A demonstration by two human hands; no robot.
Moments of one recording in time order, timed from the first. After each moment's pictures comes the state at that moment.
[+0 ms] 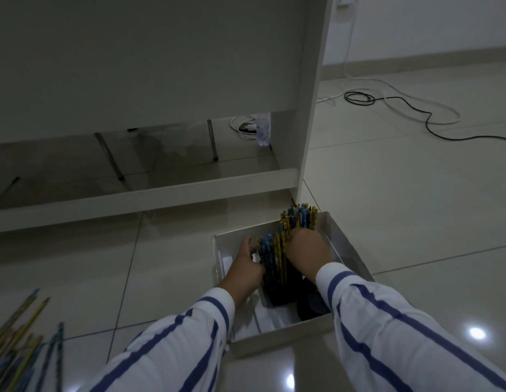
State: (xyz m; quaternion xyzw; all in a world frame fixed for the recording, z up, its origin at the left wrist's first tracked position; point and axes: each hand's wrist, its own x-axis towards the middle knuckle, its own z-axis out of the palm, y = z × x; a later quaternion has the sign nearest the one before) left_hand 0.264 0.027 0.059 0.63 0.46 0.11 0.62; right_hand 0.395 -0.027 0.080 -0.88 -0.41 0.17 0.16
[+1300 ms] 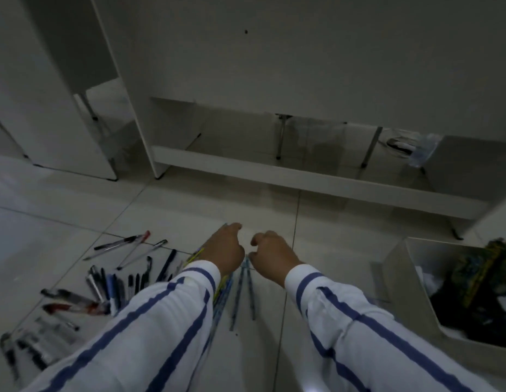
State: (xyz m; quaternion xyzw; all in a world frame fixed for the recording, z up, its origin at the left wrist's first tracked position) left_hand -0.173 0.144 0.095 0.73 0.60 0.11 0.31; right_hand -0.051 0.109 0.103 -0.70 -0.65 0.26 0.11
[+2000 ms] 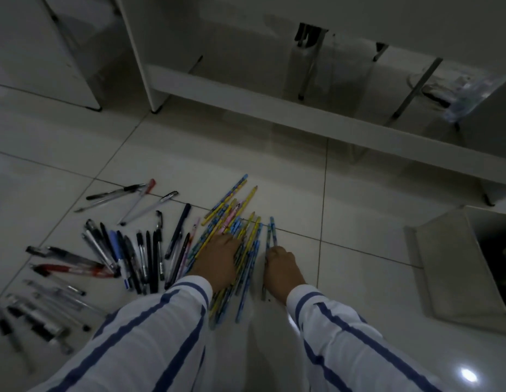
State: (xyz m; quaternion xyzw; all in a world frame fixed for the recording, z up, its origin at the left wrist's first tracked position) left_hand -0.273 0.134 -0.044 0.79 0.53 -0.01 0.31; right_hand -0.122 0.090 -0.042 -0.75 -0.60 0.29 -0.05
